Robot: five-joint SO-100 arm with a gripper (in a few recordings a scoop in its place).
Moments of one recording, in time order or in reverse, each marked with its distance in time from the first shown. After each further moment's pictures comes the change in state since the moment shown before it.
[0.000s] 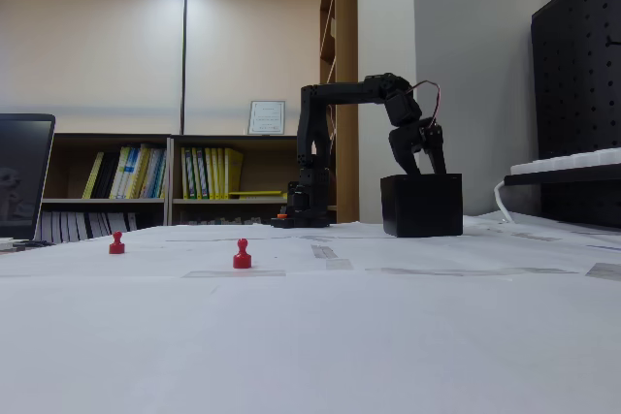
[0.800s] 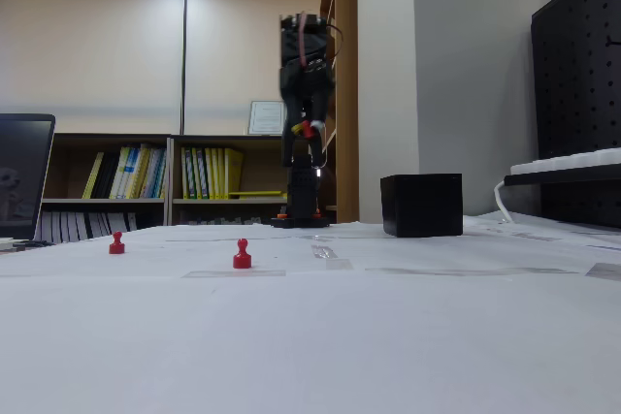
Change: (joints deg) arm 24.6 -17.1 18.5 39.0 17.8
